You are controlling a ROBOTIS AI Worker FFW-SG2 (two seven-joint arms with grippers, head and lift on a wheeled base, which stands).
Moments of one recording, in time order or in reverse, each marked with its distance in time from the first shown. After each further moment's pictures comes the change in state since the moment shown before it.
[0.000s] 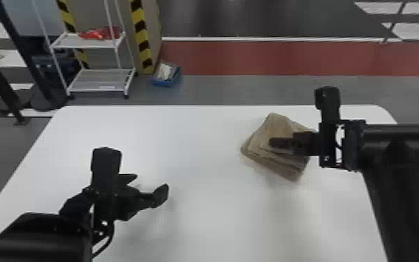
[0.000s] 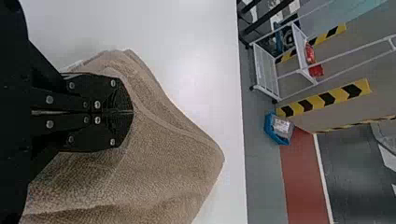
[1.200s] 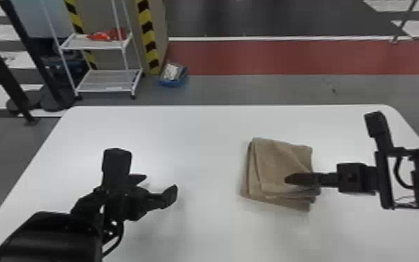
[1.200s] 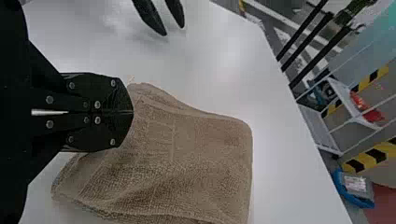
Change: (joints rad) left arm 0.002 -0.001 -0.011 0.002 -0.002 -0.002 0.000; right arm 0.200 -0.134 -0.094 -0.396 -0.065 0.465 0.439
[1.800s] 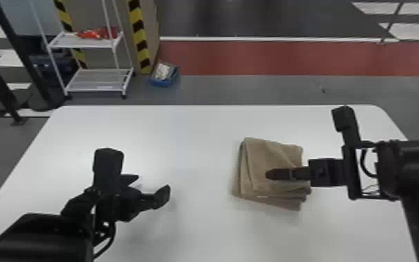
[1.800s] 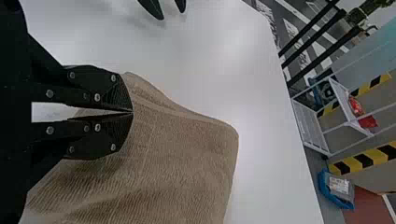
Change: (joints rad) left arm 0.000 -0.001 -0.003 -0.004 -0.001 0.002 0.002; right arm -0.025 0.035 0.128 0.016 0.091 -0.095 -0.065
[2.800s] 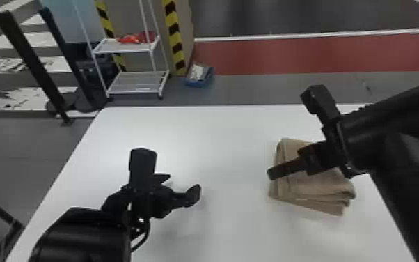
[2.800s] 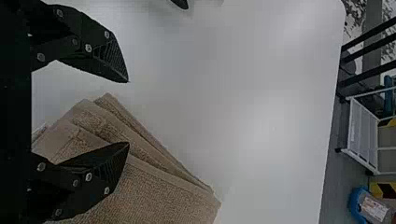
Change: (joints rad) left arm 0.005 0.002 0.024 0.003 0.002 -0.003 -0.002; right arm -0.198 0.062 0.358 0.103 0.284 0.113 0.000
